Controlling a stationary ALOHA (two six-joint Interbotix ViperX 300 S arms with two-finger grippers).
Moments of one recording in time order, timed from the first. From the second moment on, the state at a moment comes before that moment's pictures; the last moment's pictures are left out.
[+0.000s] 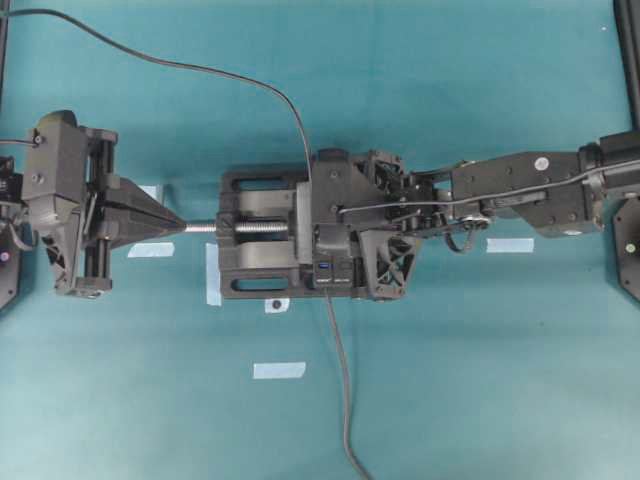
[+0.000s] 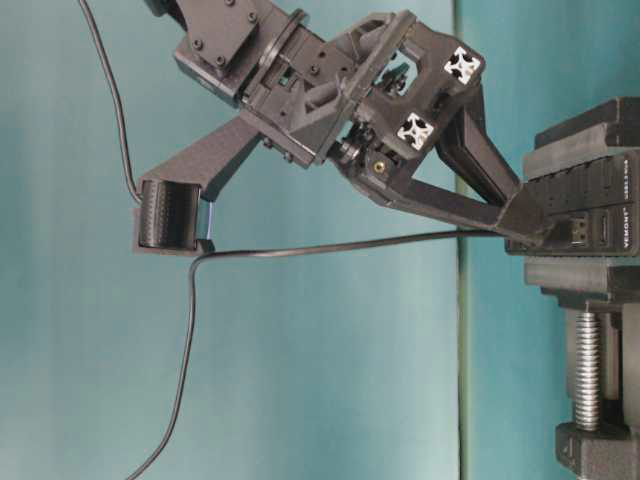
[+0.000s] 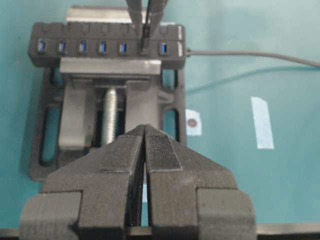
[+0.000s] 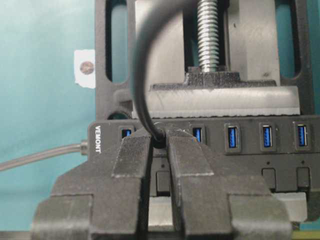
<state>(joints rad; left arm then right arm) 0.00 -0.63 0.98 0.01 0.18 -0.04 0.00 0.08 0.52 0.01 0.30 0.02</state>
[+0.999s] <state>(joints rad) 0.00 -0.63 0.98 0.01 0.18 -0.04 0.00 0.10 0.53 0.02 0.31 0.06</state>
